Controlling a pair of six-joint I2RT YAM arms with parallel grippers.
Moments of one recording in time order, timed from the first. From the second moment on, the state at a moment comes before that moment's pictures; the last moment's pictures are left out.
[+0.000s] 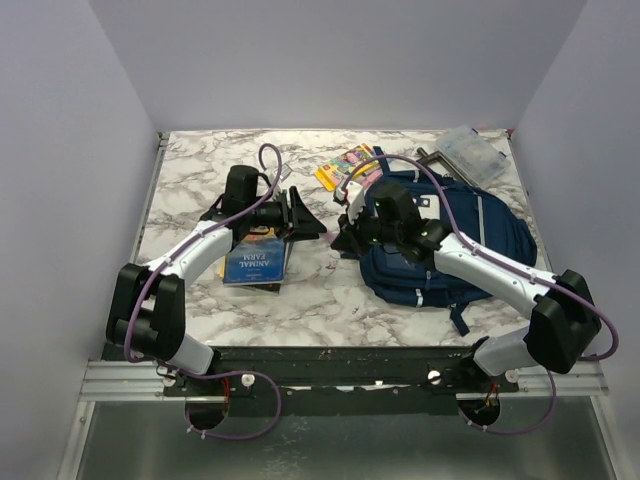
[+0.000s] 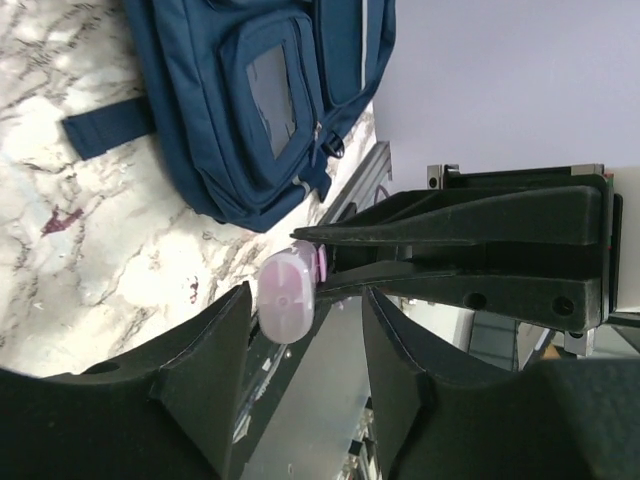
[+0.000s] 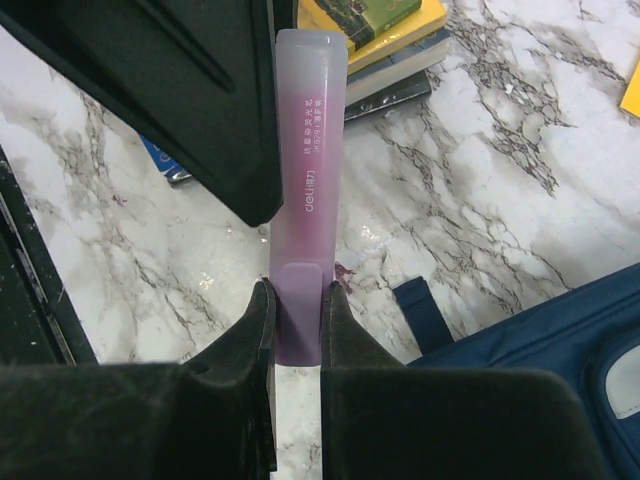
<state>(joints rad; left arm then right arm) -0.30 1.49 0.96 -0.05 0.95 -0.80 0.73 1.42 1.05 -0.18 -0.31 -0.11</state>
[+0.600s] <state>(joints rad) -0.31 1.46 0.97 -0.05 0.96 -0.79 0.77 1.39 1.05 -0.23 -0.27 0.02</state>
